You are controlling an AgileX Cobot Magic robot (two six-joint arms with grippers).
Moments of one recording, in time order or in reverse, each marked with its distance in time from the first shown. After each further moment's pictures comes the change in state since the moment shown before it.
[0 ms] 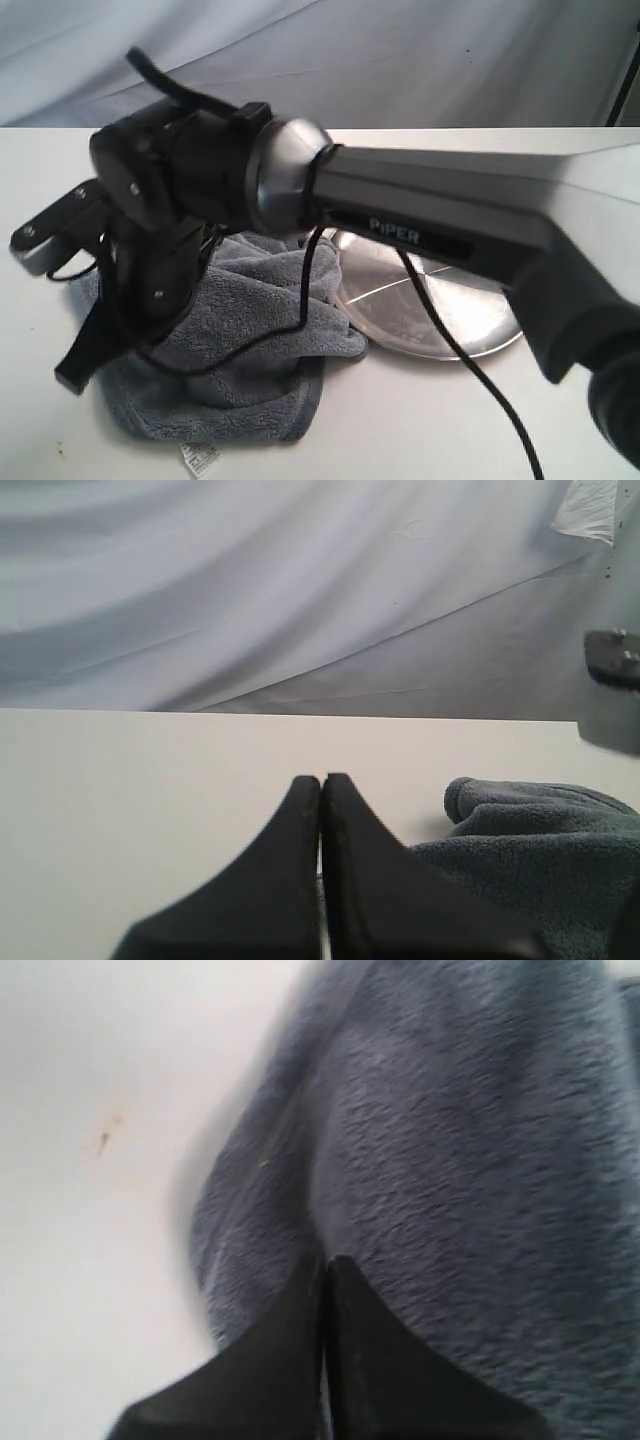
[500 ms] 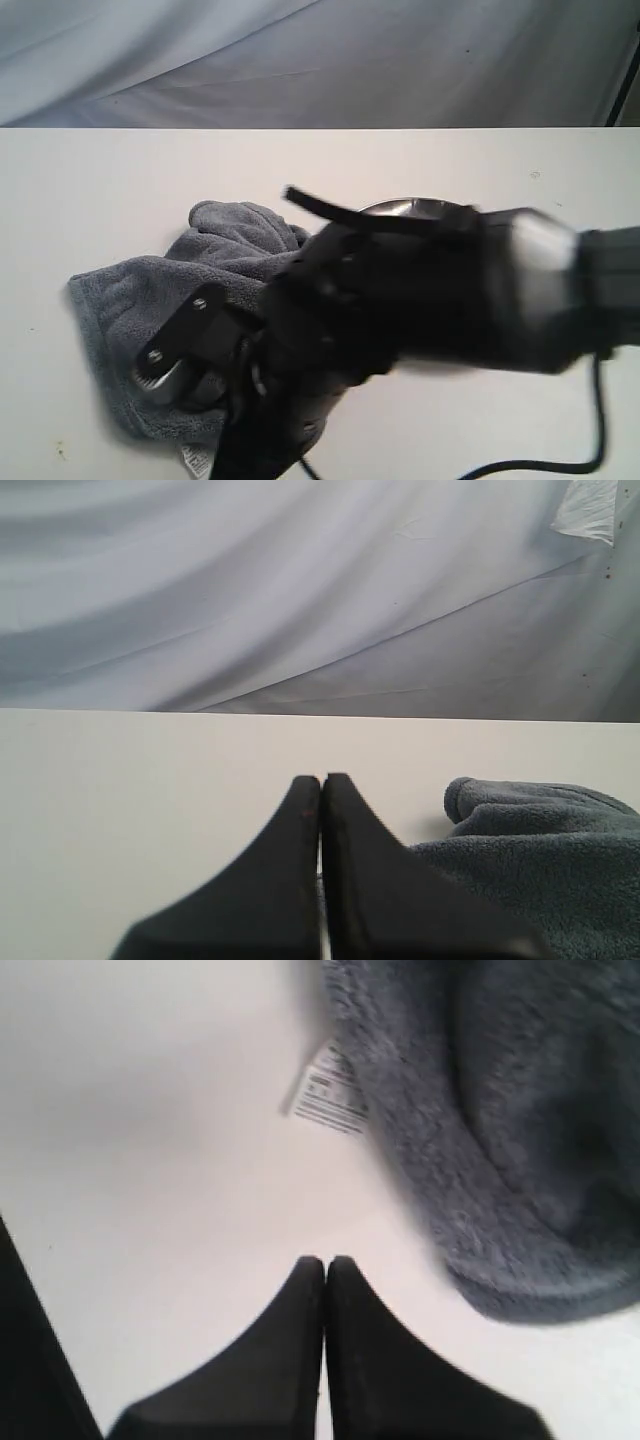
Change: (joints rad) left arm 0.000 0.000 0.000 0.000 0.000 0.000; right arm 0.038 -0.396 0.743 0.038 -0.304 -0.010
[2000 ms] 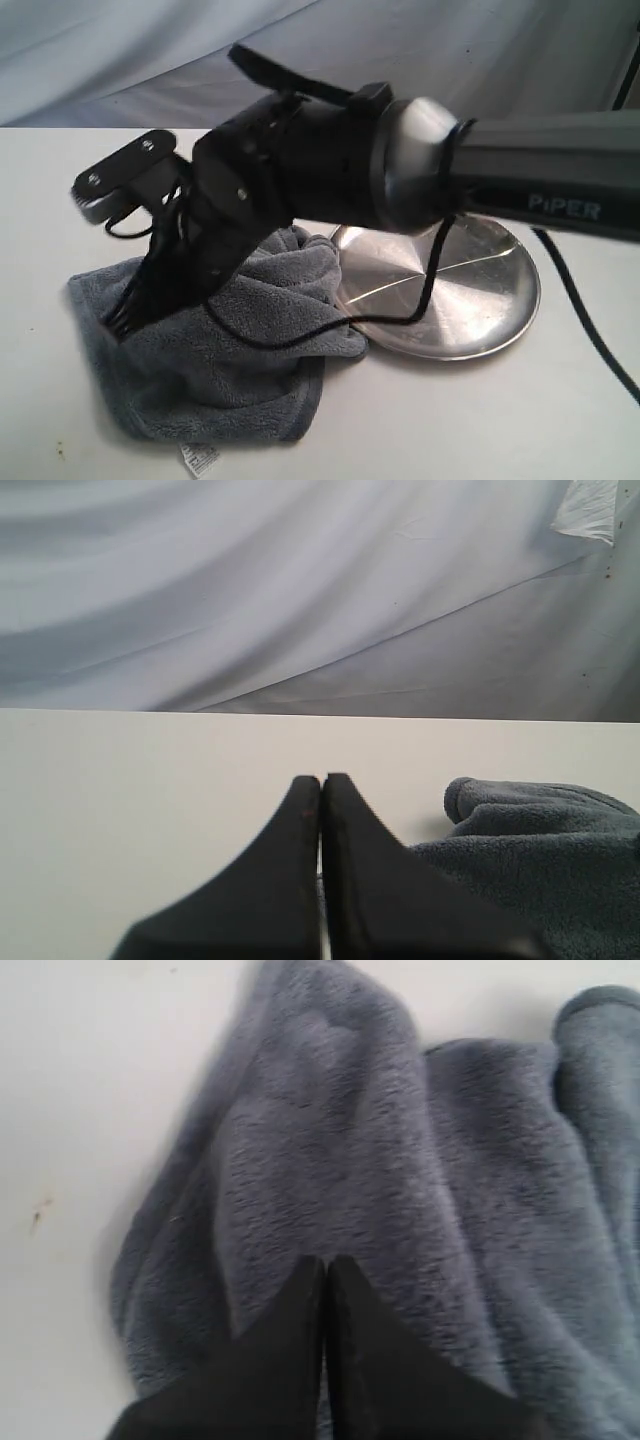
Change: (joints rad) left arm 0.000 0.000 0.000 0.000 0.000 0.000; right arm -0.095 0.182 -0.405 -0.107 -0.064 0.100
